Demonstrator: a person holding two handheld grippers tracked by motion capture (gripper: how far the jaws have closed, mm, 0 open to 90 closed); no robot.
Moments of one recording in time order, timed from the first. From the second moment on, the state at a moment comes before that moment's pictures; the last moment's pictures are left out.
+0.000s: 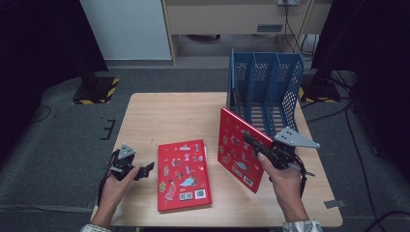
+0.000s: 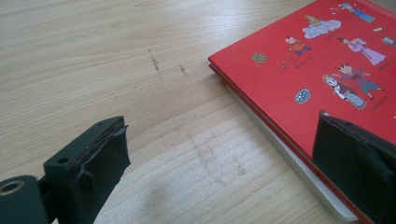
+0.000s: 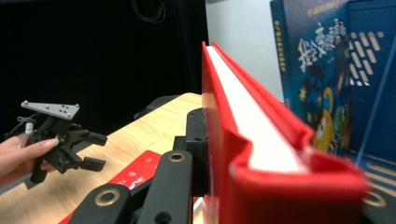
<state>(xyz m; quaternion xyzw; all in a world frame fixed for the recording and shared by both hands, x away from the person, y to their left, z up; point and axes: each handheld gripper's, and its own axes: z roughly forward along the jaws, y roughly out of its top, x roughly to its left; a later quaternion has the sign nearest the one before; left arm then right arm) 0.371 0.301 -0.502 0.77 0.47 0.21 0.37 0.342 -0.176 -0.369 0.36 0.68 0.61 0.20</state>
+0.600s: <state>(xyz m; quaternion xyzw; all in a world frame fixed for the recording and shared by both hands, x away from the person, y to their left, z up) 0.372 0.300 -0.503 0.77 0.47 0.21 0.36 0.317 -0.218 -0.357 0.38 0.66 0.61 0.21</state>
